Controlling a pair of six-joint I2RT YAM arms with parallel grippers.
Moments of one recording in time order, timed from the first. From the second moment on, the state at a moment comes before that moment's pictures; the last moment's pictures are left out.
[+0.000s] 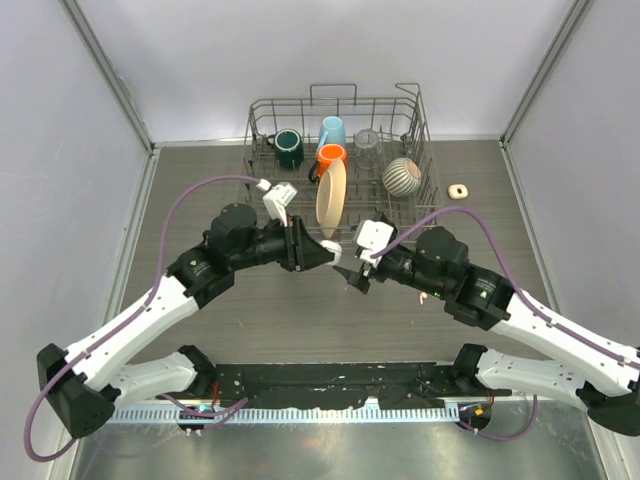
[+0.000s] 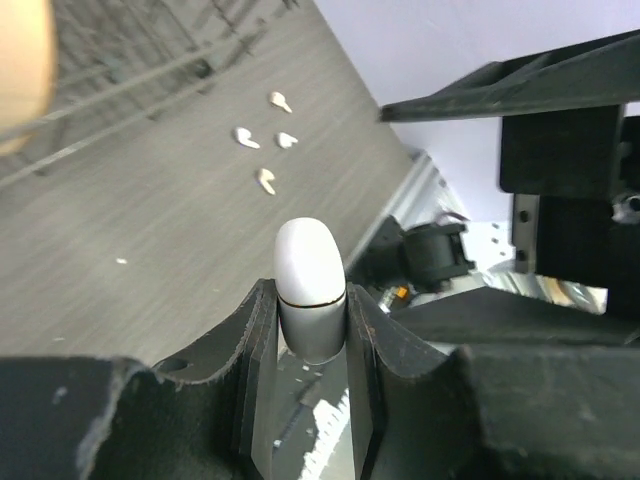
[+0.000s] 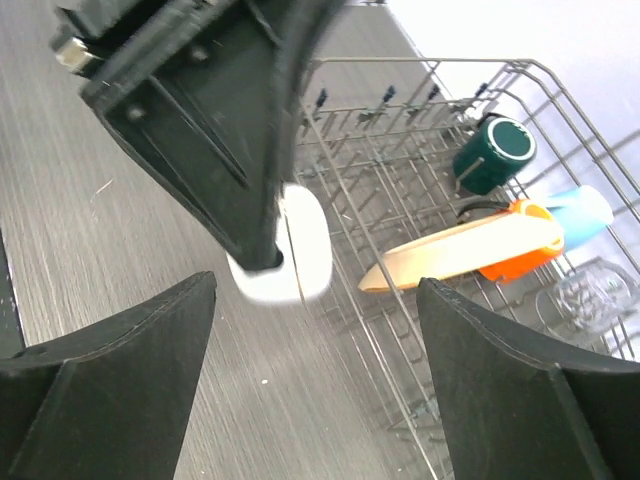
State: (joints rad) left arm -0.74 1.06 0.96 -0.19 0.41 -0.67; right arm 0.98 0.91 0.94 -0.22 -0.07 -0.40
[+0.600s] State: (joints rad) left arm -0.74 0.66 0.61 0.11 0.13 -0.39; right arm 0.82 1.02 1.19 -0.34 0.14 0.42
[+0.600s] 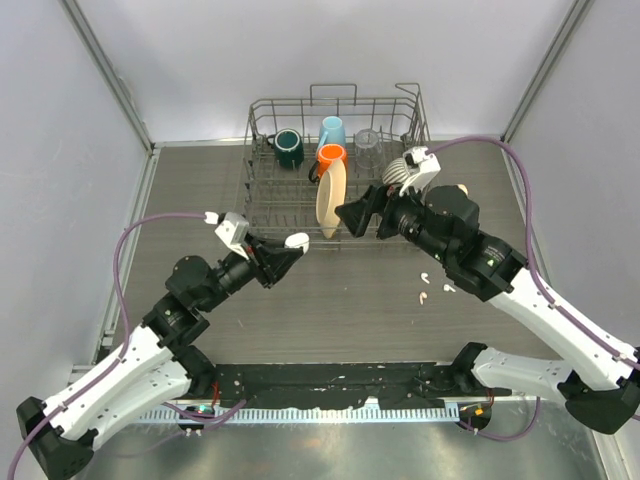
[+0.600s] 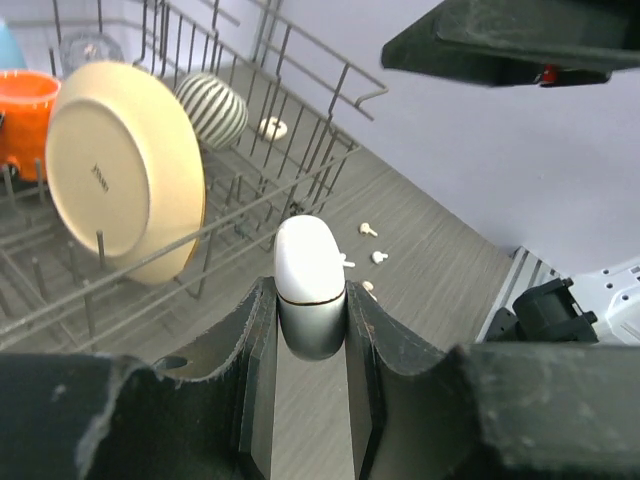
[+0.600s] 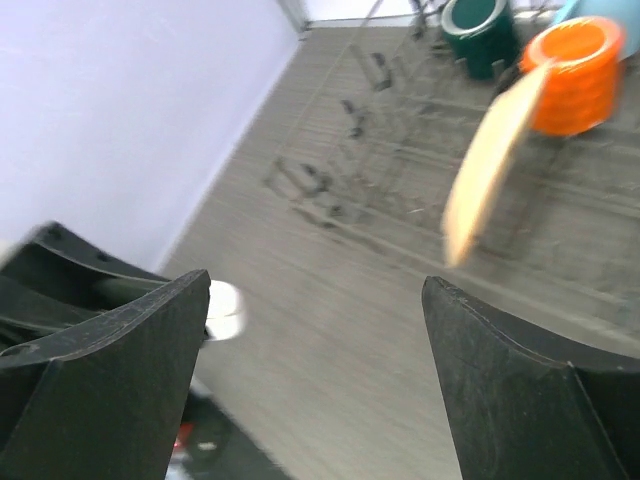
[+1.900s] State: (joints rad) left arm -0.74 0.75 0.43 0.68 0.24 -0.13; right arm 0.83 1.13 0.86 0.20 -0.19 1.46
